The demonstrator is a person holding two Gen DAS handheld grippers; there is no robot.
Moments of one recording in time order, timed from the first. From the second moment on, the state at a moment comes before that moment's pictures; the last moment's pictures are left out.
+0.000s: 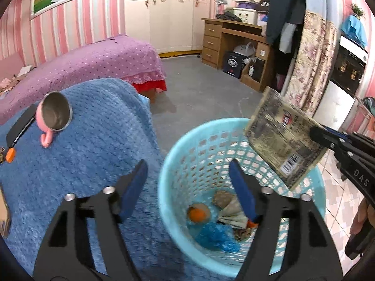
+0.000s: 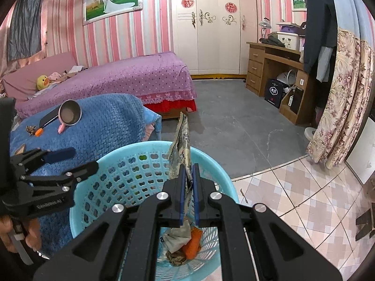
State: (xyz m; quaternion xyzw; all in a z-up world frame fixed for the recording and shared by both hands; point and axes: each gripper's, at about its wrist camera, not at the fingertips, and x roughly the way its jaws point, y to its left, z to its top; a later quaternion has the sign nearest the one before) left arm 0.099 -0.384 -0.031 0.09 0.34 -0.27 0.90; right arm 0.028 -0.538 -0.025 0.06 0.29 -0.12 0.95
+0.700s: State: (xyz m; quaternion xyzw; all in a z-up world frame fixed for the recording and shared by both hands) left arm 0.120 -0.280 -0.004 0.07 0.30 -0.18 0.94; right arm 0.062 -0.521 -0.043 0.07 0.33 -0.14 0.93
